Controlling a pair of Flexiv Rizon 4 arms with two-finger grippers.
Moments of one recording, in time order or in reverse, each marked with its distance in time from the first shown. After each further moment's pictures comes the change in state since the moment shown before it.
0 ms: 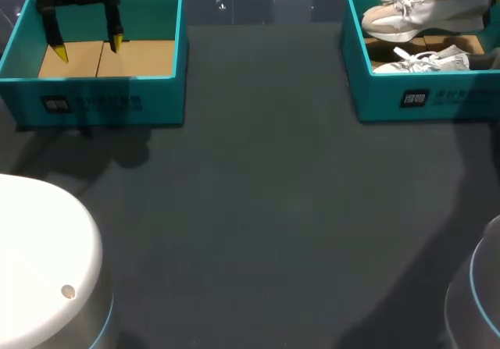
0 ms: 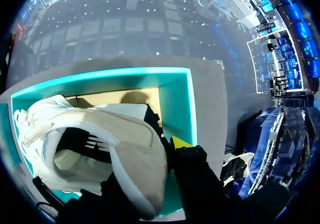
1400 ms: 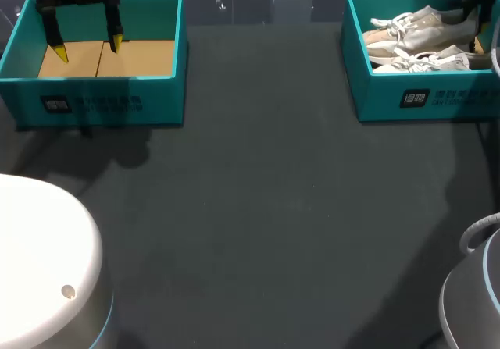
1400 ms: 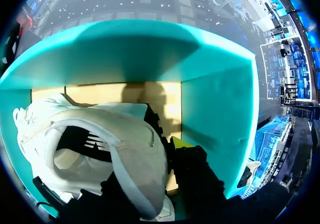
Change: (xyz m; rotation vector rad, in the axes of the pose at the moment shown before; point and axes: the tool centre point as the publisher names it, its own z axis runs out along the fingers) left arm 0.000 0.000 0.000 0.000 0.000 0.000; right arm 0.028 0.000 0.079 0.035 0.088 -0.078
